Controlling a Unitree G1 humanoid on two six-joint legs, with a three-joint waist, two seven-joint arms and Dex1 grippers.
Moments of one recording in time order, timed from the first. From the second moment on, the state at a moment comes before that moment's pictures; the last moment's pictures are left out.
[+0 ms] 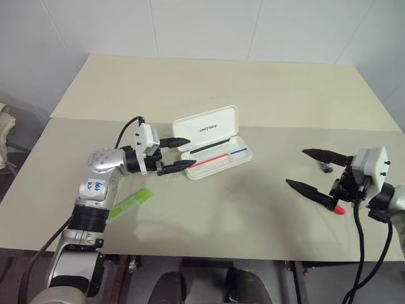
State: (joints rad) left arm -0.60 0.49 -0.01 0.24 -0.34 0.07 -1.09; right arm -0.03 -0.80 -0.35 -0.31 0.58 0.24 1.00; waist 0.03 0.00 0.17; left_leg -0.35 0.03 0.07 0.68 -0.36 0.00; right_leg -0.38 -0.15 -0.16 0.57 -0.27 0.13
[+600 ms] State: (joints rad) left arm -0.59 0.47 -0.20 0.13 -0.18 0.30 -0.96; right arm -0.13 -0.71 -0.20 -0.34 0.58 0.24 0.99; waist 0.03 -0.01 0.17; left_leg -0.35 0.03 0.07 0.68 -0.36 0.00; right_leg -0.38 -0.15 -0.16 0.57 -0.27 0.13
